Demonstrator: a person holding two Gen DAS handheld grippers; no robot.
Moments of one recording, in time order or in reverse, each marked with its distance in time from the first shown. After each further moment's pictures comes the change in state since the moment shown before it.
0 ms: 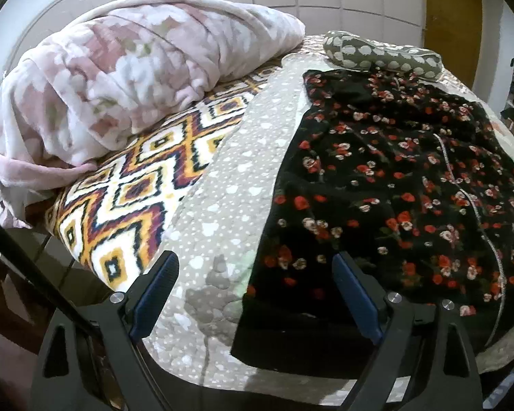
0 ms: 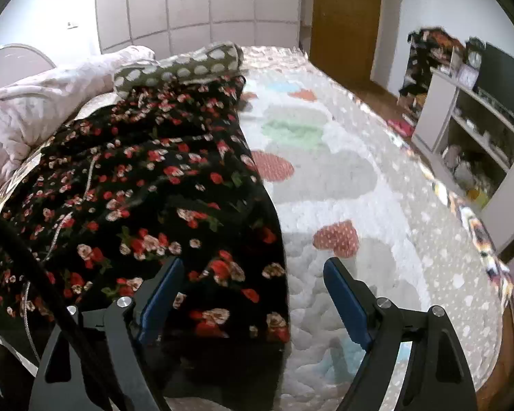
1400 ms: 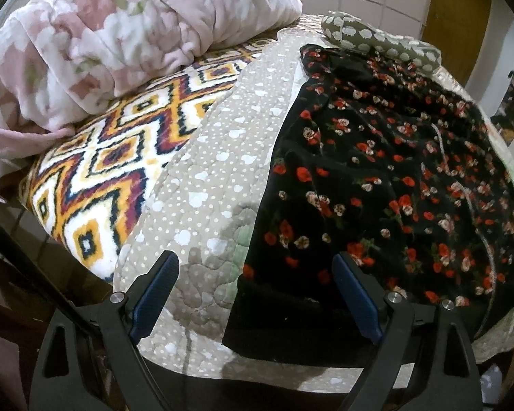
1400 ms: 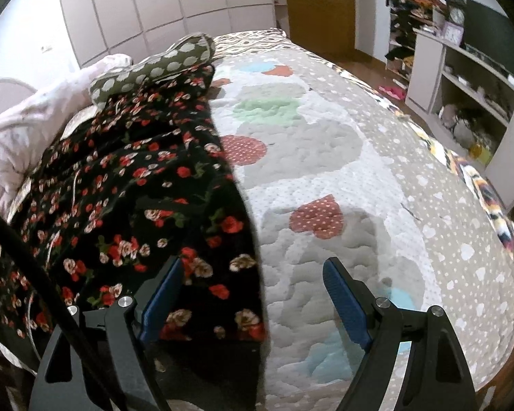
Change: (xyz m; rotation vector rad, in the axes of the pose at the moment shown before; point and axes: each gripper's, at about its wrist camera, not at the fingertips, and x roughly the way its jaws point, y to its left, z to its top) left arm 0.021 0.019 -0.002 -0.073 0.117 -0.144; right arm 0.011 -0.037 -0.003 0.161 0.048 0.036
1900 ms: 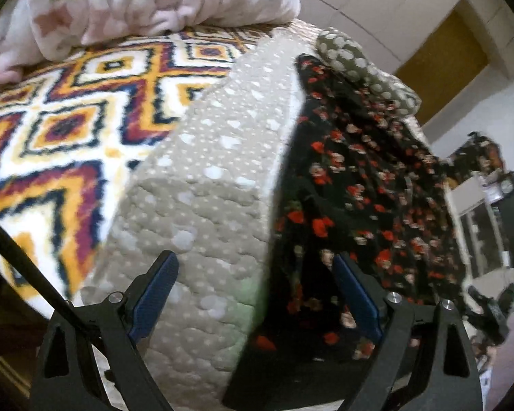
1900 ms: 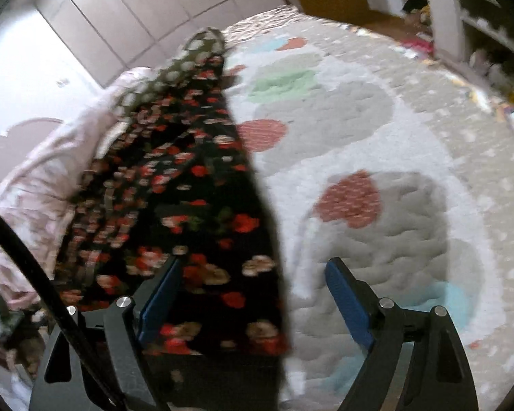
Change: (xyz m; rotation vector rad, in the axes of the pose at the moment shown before) left arm 0.048 0.055 0.027 -0.199 0.055 -0.387; right arm 0.027 -0.024 0.002 0.149 0.078 0.316
